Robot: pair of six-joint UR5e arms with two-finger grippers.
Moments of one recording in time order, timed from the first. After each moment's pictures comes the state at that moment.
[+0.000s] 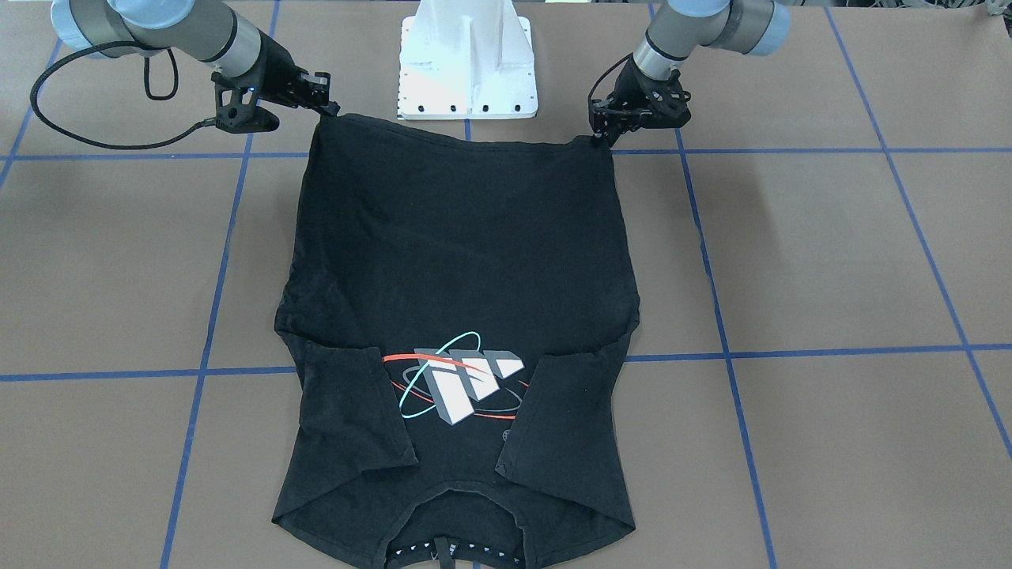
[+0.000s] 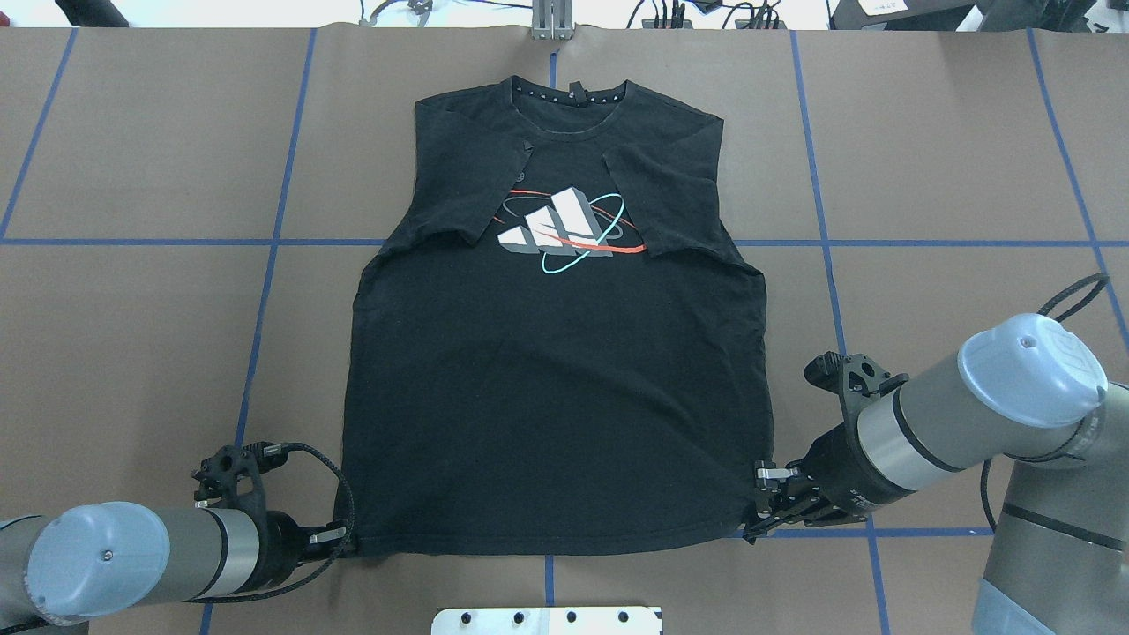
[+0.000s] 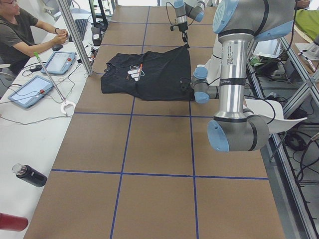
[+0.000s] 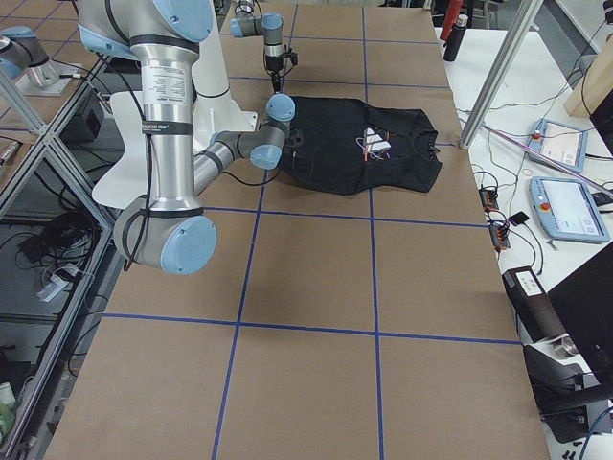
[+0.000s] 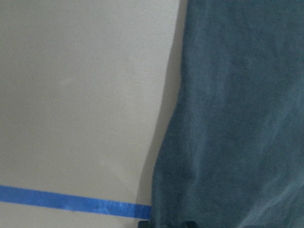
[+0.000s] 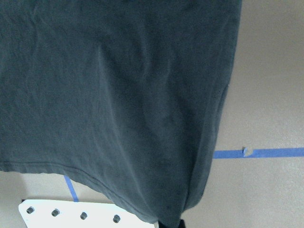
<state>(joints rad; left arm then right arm) -0.15 -1.55 -2.00 -2.22 -1.65 -1.73 0.45 -1.55 2.09 -1.03 2.25 1.59</state>
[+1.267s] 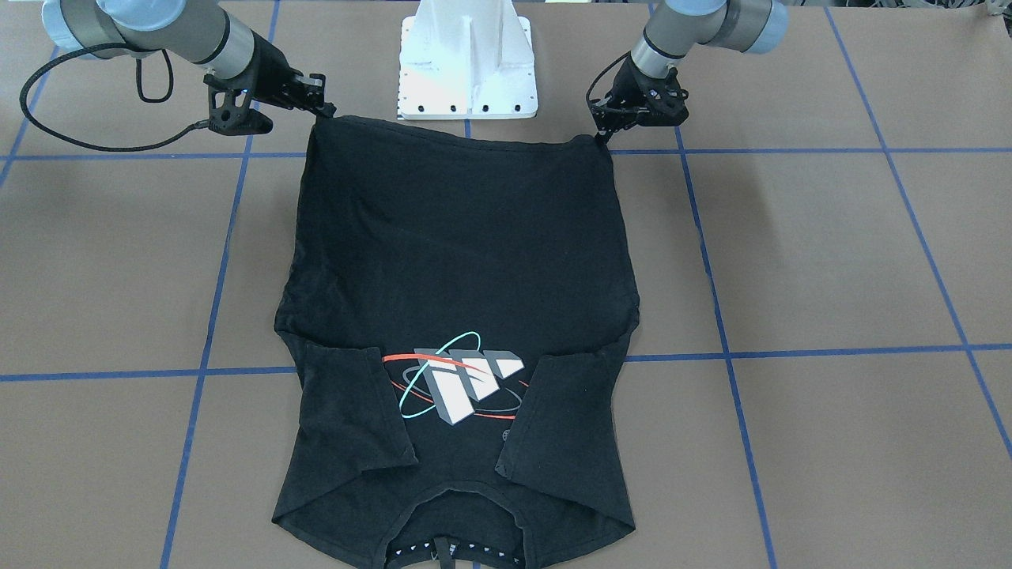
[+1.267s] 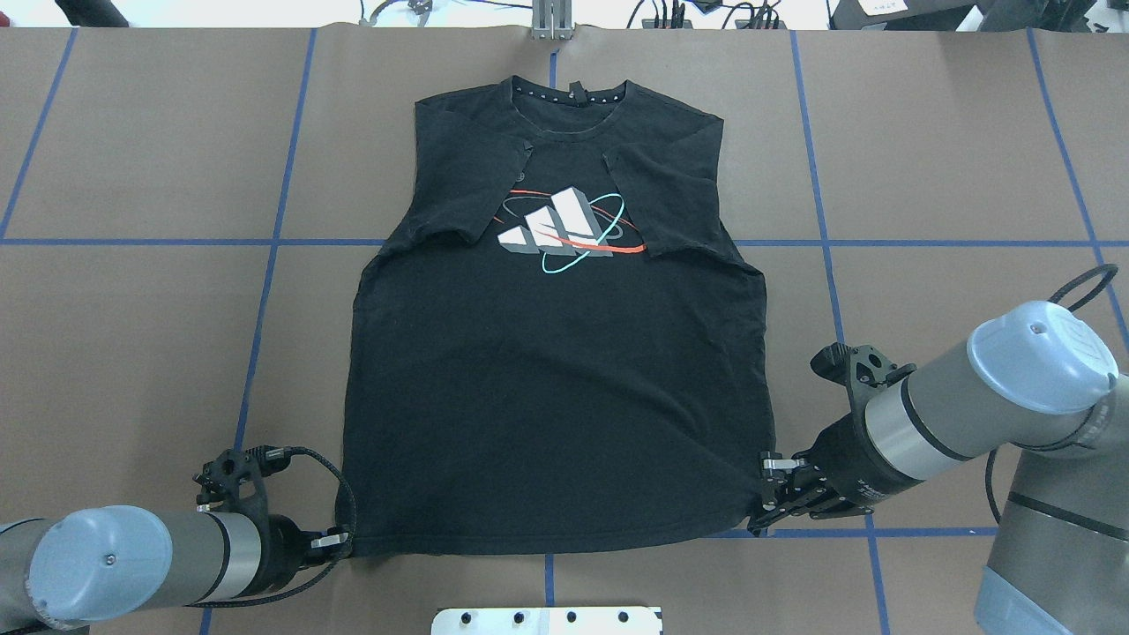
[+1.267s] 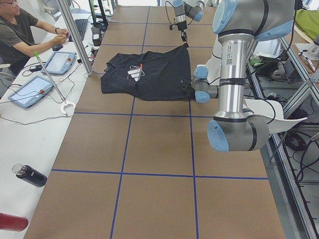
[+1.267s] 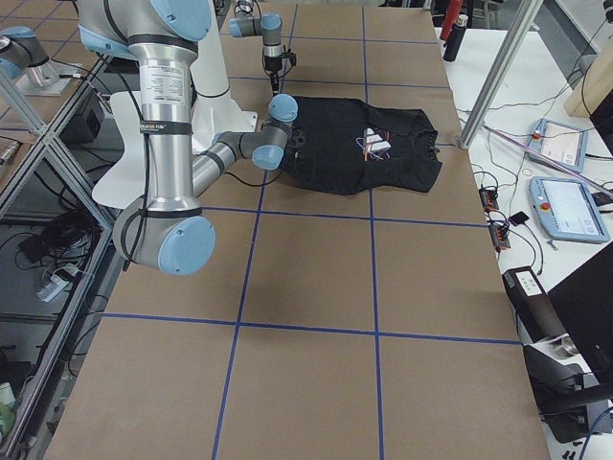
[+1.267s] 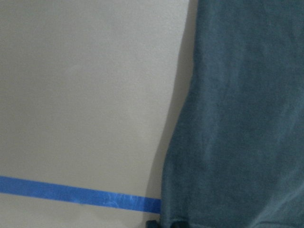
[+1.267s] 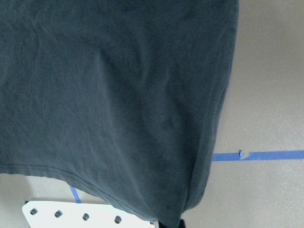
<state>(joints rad) -0.15 -1.55 -2.02 -2.21 -1.65 -1.73 0.48 -1.55 2.09 -1.03 2.27 1.59</state>
